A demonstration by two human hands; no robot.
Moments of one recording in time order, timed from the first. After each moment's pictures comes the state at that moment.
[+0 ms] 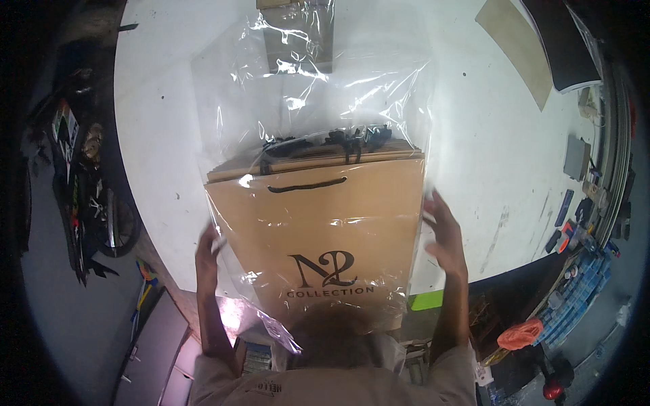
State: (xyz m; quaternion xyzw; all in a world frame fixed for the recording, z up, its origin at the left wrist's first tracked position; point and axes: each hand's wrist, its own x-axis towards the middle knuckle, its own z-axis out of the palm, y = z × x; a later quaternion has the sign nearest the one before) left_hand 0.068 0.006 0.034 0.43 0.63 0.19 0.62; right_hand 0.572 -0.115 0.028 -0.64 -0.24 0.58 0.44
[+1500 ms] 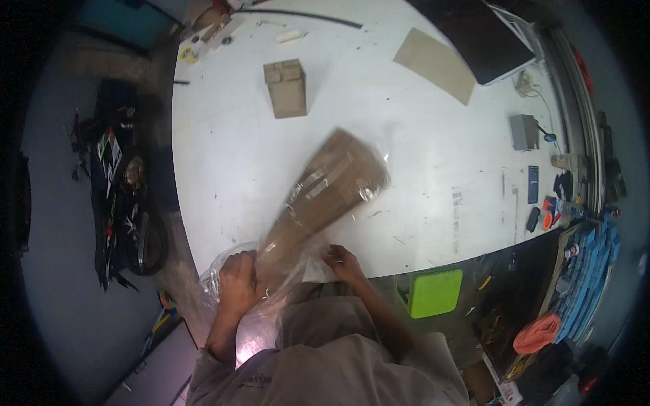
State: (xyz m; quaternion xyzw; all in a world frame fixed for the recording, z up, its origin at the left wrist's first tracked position) left_hand 0.212 -0.069 0.298 0.87 0.44 0.04 0.21; right_hand 0.408 -0.231 0.056 -0.68 -0.25 0.61 0.32
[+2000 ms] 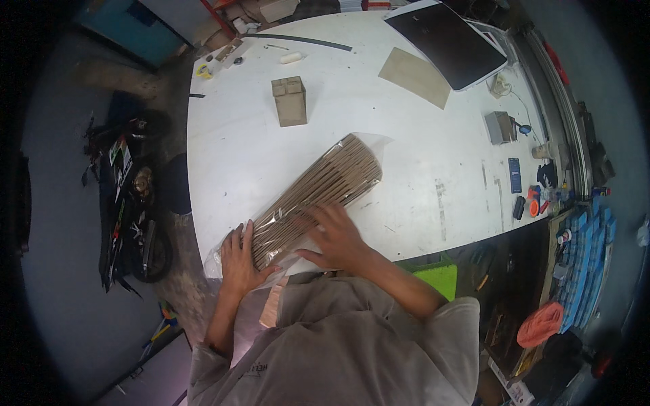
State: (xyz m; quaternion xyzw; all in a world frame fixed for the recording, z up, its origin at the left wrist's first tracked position) left_hand 0.180 -0.123 0.328 0.85 0.51 -0.07 0.13; right_hand 0.455 -0.168 0.300 -0.52 -0.76 0.15 0.36
